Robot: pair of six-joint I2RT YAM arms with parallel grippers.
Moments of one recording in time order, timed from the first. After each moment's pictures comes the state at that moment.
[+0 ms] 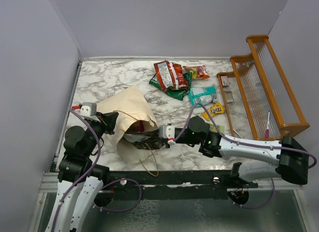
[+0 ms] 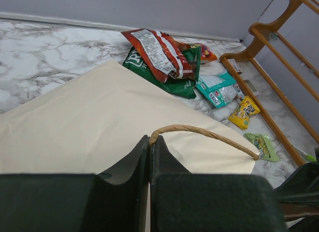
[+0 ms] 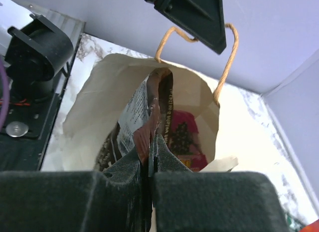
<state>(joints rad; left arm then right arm) -0.24 0.32 0.64 -0.38 0.15 -0.35 1.14 1.27 0.72 0.56 -0.35 -0.52</state>
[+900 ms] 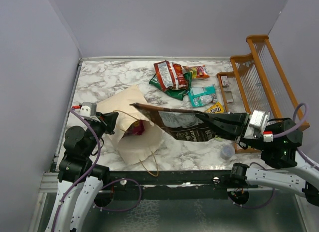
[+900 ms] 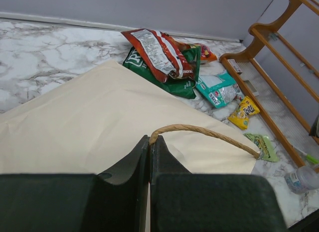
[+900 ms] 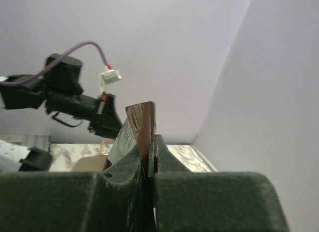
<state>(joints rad) -0.24 0.31 0.64 -0.38 0.15 -0.35 1.14 0.63 0.98 0.08 -0.19 -0.32</state>
